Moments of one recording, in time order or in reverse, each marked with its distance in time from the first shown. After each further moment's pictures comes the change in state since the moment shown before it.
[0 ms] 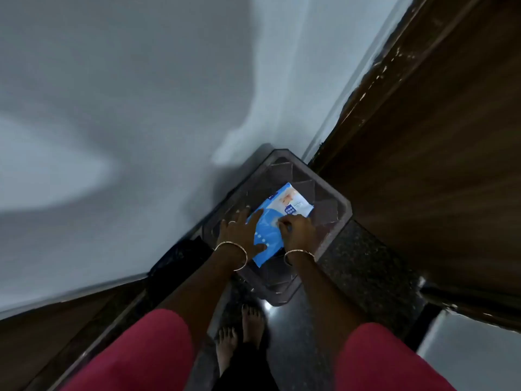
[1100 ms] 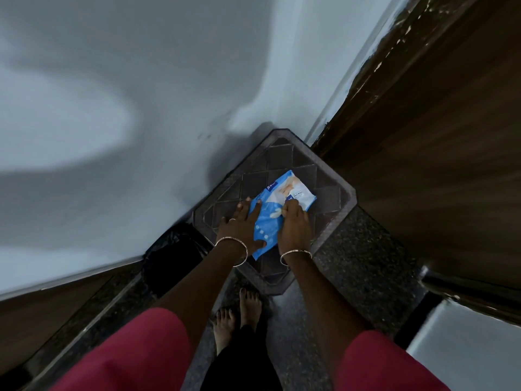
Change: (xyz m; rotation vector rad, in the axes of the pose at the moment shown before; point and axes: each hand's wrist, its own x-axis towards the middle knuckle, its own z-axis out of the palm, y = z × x) left_hand 0.030 0.001 0.050 -0.075 -0.135 -0.067; right_hand 0.000 0.022 0.036 0.063 0.117 -0.101
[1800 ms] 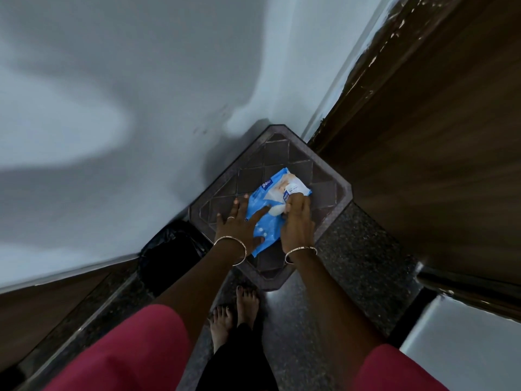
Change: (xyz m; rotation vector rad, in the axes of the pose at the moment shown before) left_hand -0.007 0.008 0.008 0.093 0.038 0.022; right_hand -0.007 0.001 -0.021 0.070 0.070 -0.046
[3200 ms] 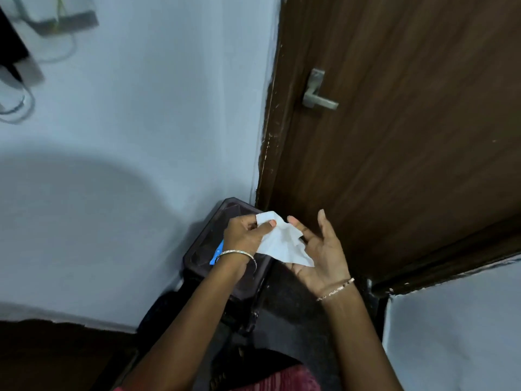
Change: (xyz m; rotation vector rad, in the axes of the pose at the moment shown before) left_hand -0.300 0.147 -0.177 -1.296 0.340 0.228; right_hand -0.207 -0.142 -0.338 1.841 -0.097 0.688
